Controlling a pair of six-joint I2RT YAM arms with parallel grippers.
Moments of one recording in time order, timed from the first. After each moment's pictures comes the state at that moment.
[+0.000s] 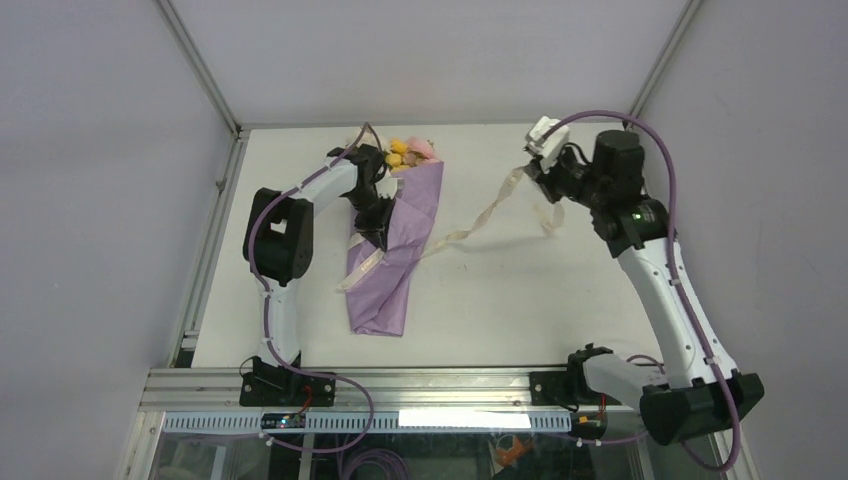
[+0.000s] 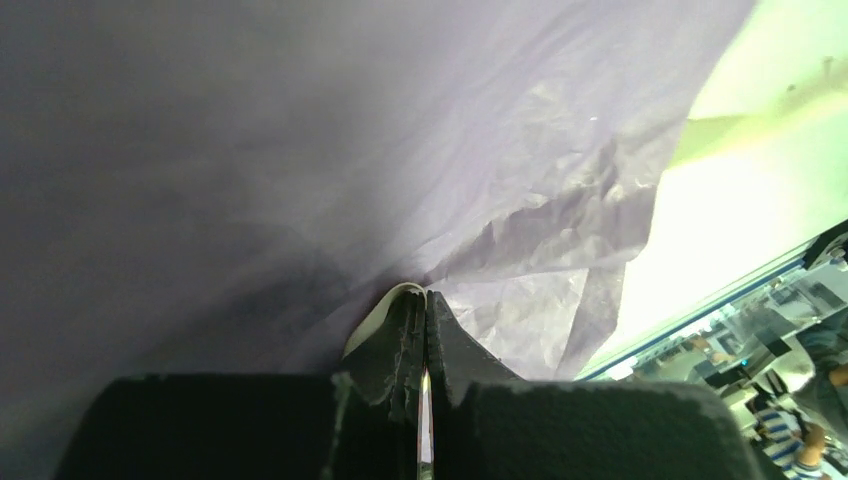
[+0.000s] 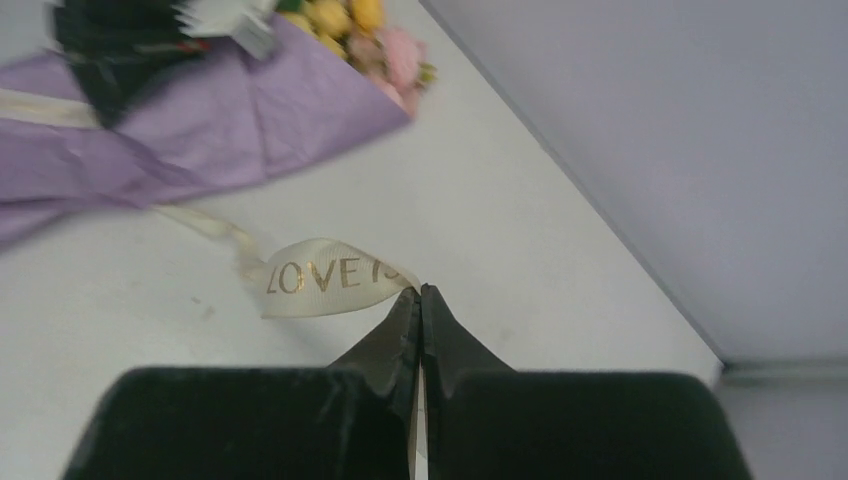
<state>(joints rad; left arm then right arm) -0.37 2.13 1.63 -1.04 0.39 -0.03 0.16 1.08 1.26 -0.57 -0.43 -0.63</state>
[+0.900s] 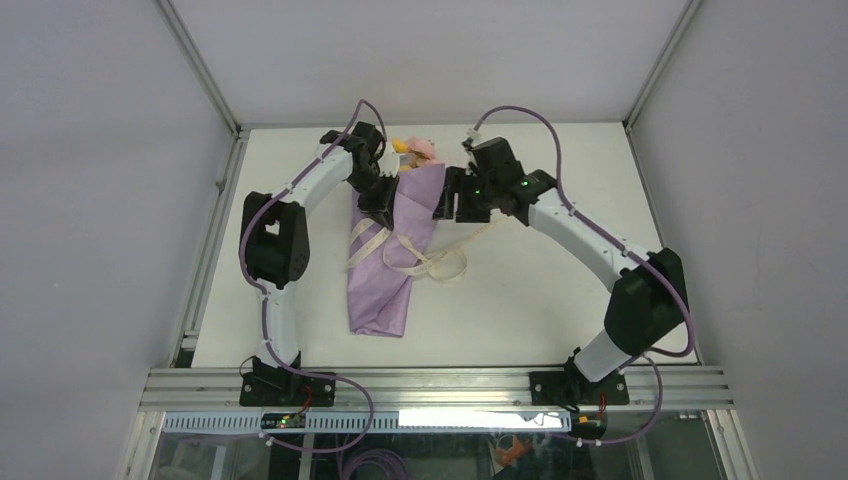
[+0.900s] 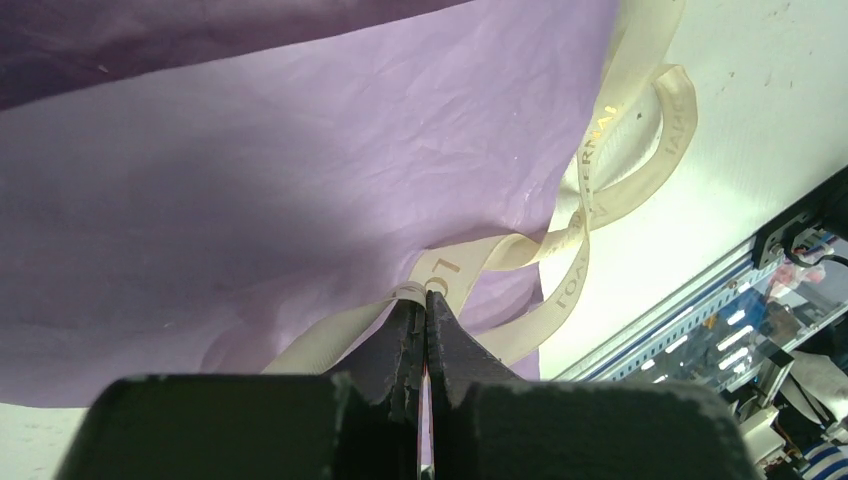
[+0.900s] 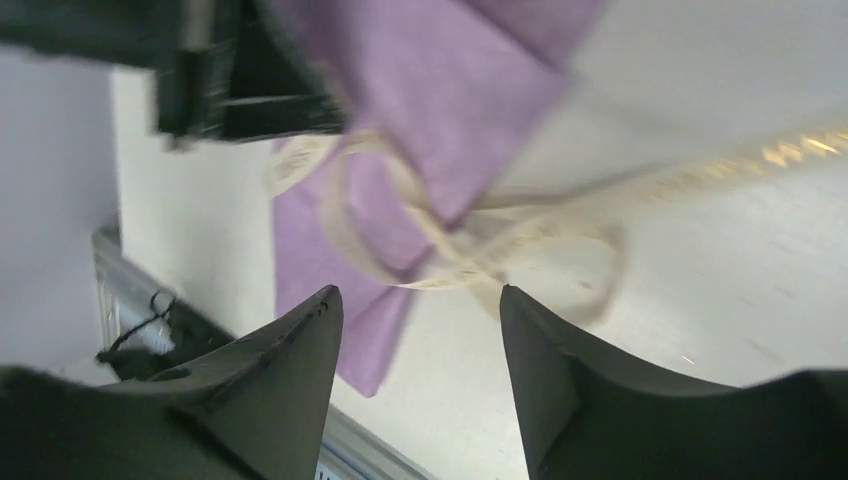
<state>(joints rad) -0.37 2.09 1.80 -1.08 0.45 0.00 0.62 1.60 1.36 -0.54 -0.25 0.54</state>
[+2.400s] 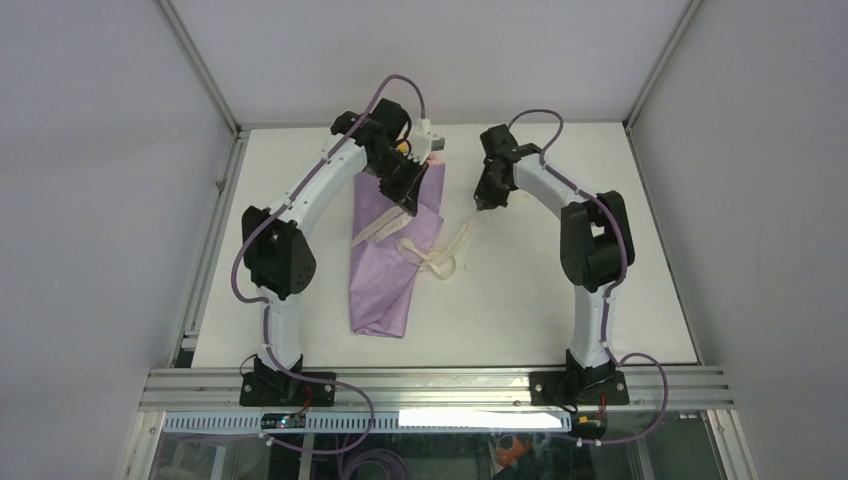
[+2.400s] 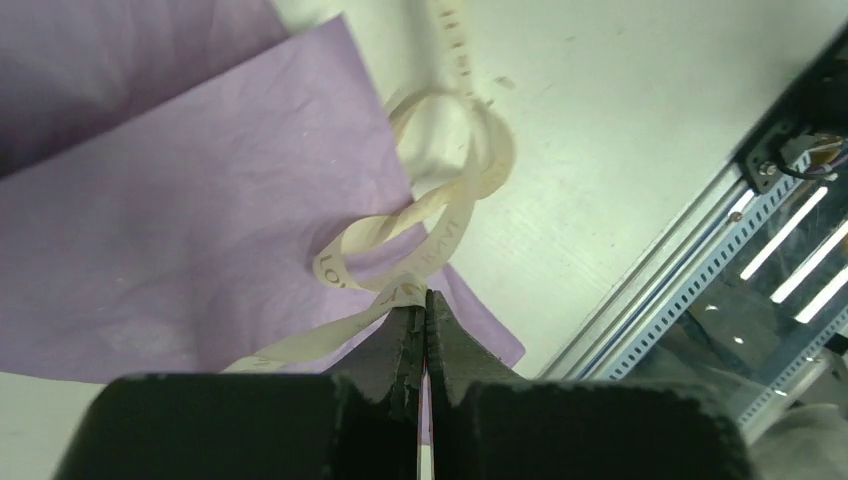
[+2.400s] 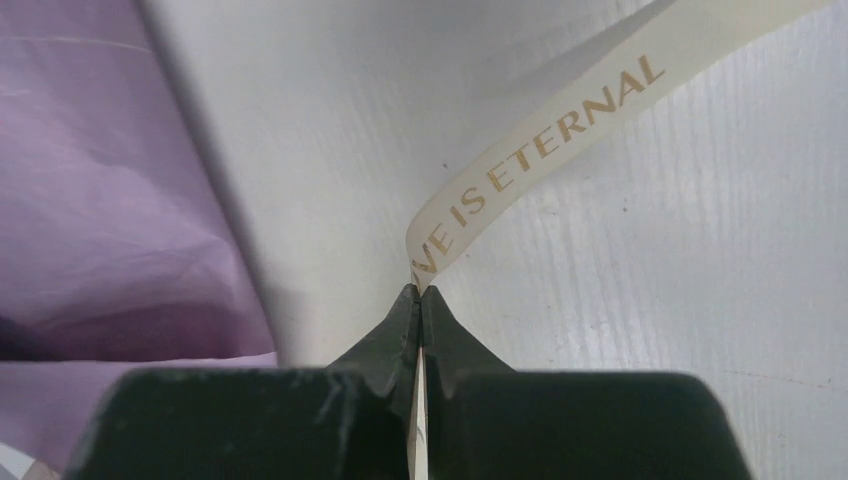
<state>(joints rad) -0.49 2.05 1.97 -1.19 0.46 0.14 0.39 2.04 1.60 -0.74 0.03 0.71</state>
